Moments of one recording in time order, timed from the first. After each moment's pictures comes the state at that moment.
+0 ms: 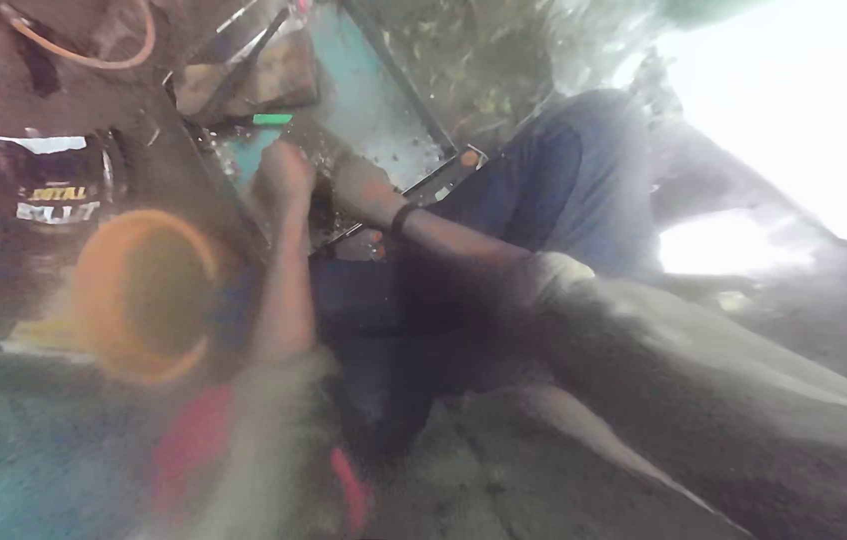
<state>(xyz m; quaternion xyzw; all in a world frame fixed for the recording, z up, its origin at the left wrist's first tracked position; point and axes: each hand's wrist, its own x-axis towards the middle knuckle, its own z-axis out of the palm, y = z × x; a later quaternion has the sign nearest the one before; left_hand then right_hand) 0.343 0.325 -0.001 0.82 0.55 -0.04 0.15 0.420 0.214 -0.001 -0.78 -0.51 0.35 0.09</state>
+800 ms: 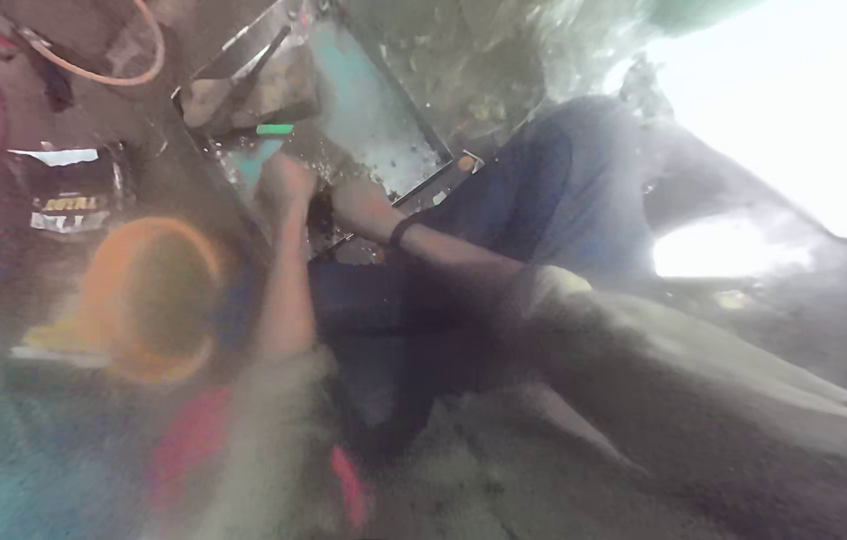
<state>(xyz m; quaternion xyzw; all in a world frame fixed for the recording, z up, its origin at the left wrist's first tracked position) 0.344 0.321 0.000 0.79 0.59 -0.06 0.14 0.409 0.201 0.012 -0.78 -0.49 0.37 0.08</state>
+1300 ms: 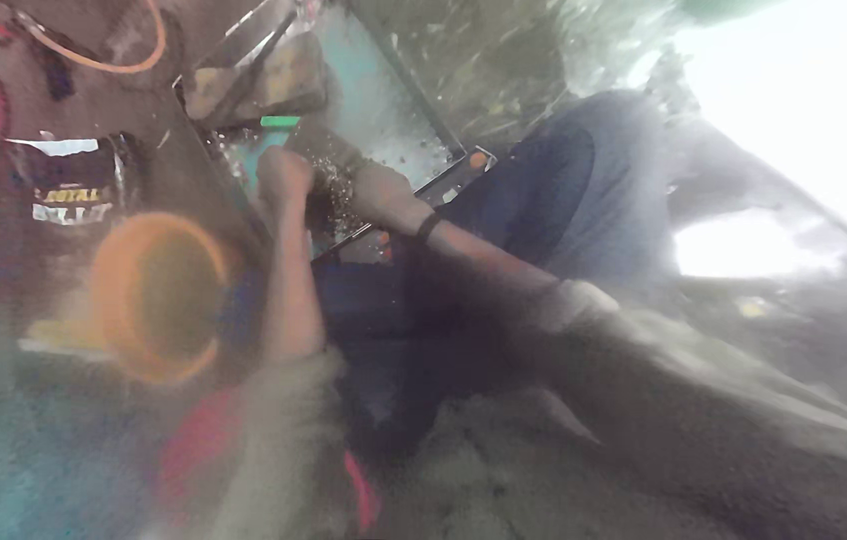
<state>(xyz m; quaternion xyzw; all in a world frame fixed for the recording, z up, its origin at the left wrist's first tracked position) 0.337 0.339 -0.001 0.78 0.60 -0.06 0.17 0.429 0.199 0.019 -0.79 -0.46 0.39 0.08</state>
